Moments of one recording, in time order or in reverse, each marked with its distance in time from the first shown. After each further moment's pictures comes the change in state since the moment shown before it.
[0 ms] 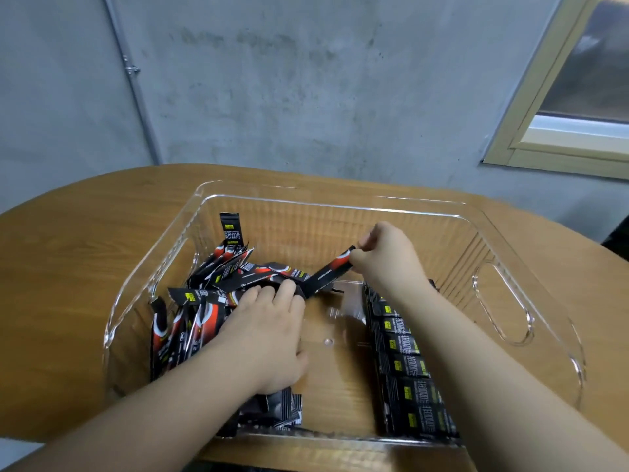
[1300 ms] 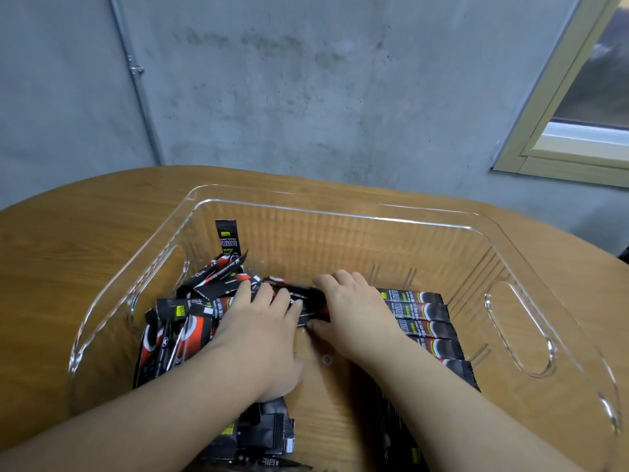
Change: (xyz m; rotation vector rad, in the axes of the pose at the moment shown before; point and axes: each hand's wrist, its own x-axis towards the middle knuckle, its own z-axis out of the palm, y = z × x) left_hand 0.018 0.001 -0.001 0.152 -0.127 -0.096; right_hand -0.018 0.020 0.039 -0.648 -0.281 -0.426
